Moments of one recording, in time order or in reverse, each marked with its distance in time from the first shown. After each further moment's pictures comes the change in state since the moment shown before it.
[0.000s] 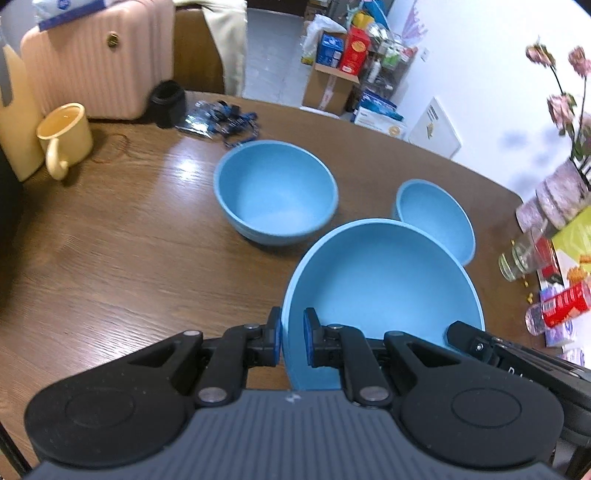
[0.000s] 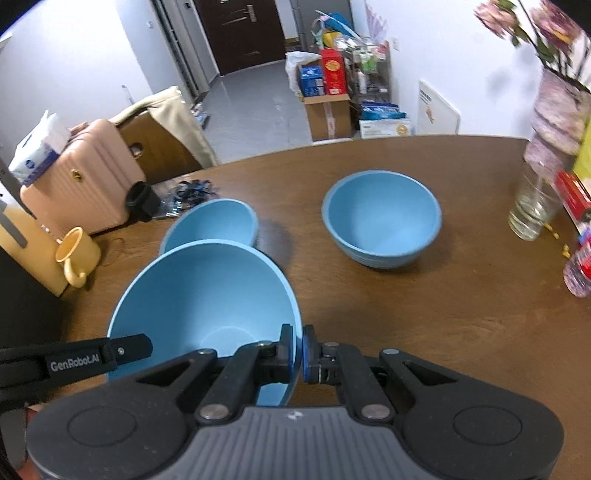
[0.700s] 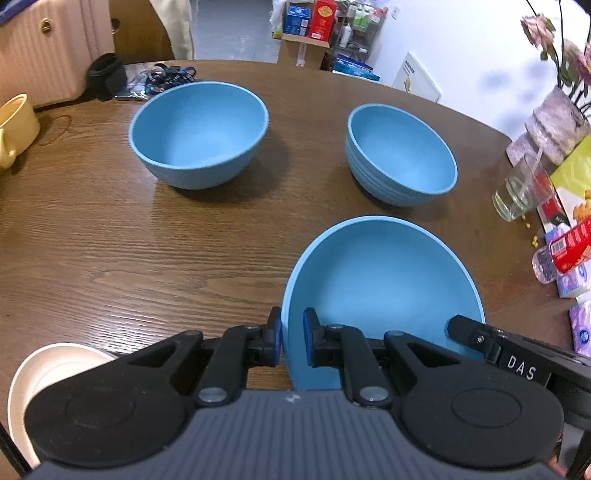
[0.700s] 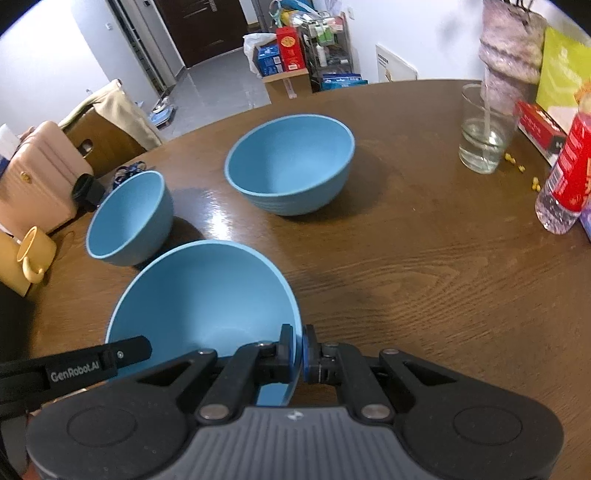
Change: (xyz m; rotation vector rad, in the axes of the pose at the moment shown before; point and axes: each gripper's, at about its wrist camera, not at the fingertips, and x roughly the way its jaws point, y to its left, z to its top) left arm 0.063 -0.062 -0.047 0.106 0.066 0.001; right arm 0.039 -0.091 -0.040 0.098 0.052 -0.027
